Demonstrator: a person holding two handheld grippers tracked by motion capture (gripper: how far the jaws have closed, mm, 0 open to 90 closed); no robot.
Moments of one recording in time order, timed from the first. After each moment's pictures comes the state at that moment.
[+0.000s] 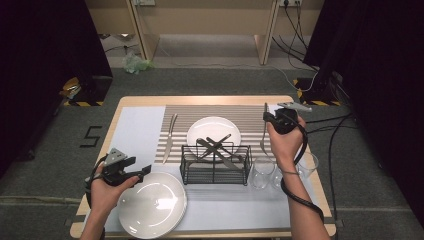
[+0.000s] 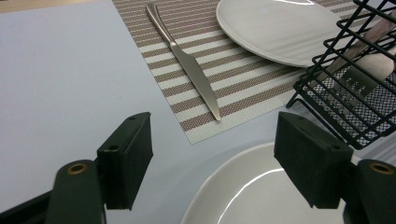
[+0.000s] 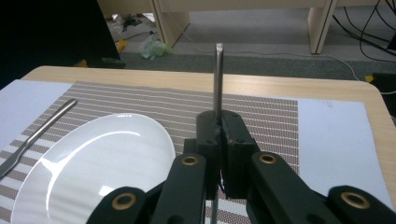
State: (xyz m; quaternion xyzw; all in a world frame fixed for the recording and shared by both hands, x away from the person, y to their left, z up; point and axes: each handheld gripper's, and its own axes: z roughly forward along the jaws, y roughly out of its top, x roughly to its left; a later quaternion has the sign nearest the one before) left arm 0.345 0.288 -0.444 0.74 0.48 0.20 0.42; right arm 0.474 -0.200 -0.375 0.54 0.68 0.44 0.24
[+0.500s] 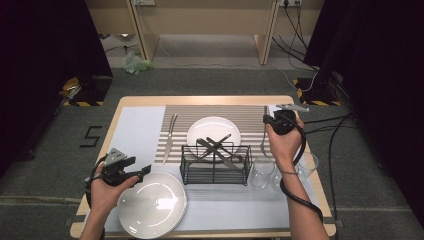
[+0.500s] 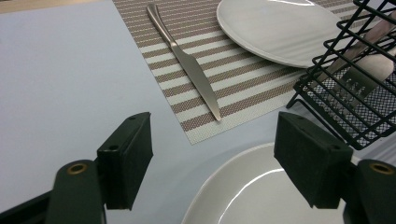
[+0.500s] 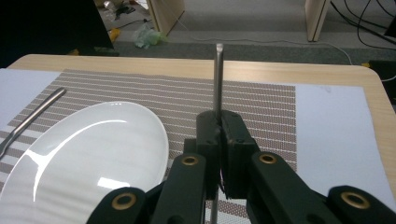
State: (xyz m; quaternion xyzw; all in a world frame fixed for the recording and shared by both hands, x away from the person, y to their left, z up) left arm 0.345 0.289 -0.444 0.74 0.48 0.20 0.42; right arm 0.477 -0.200 -0.385 0.55 0.68 0.42 0.24
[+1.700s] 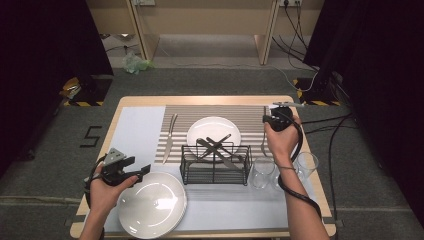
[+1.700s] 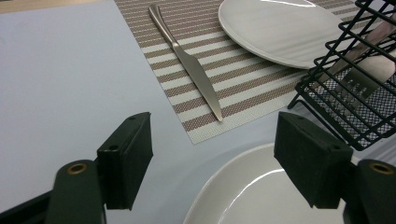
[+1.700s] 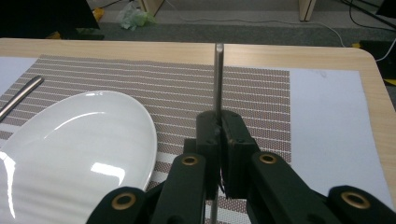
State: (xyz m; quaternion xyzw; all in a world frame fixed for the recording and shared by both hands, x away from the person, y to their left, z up) left arm 0.345 0.291 -0.443 0.74 0.48 0.20 0.42; right arm 0.492 -0.195 -0.387 0.58 0.69 0.38 0.23
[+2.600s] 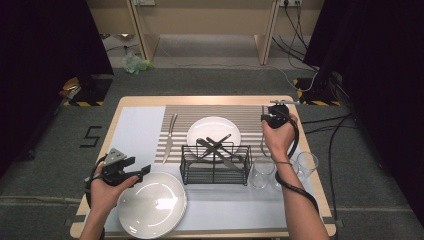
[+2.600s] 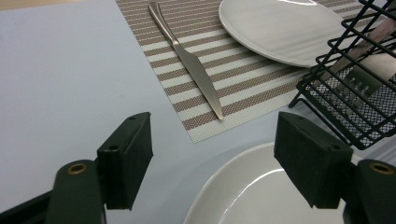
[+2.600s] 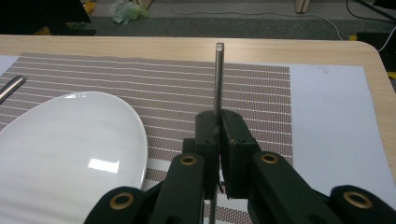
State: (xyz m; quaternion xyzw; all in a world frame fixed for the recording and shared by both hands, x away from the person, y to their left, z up) left arm 0.346 0.290 -0.445 0.74 0.49 0.20 0.42; right arm 0.509 -0.191 -0.396 0.59 0.69 0.36 0.22
